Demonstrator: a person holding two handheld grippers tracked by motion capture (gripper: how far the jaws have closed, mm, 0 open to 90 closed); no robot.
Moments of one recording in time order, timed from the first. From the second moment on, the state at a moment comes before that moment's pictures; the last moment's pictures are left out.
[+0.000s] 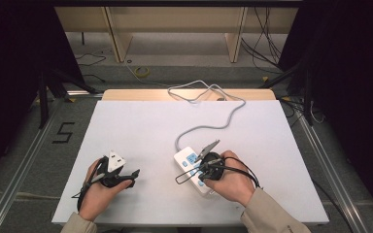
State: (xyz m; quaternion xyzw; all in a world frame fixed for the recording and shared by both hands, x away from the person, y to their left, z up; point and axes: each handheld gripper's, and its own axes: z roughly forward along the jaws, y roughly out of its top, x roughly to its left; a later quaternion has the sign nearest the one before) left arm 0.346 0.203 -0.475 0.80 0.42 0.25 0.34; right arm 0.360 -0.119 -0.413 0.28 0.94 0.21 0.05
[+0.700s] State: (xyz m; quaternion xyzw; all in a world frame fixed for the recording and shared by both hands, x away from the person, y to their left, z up) left arm 0.346 0.203 -0.475 0.80 0.42 0.26 0.34; right arm 0.360 -0.110 -0.413 0.28 0.94 0.20 0.04
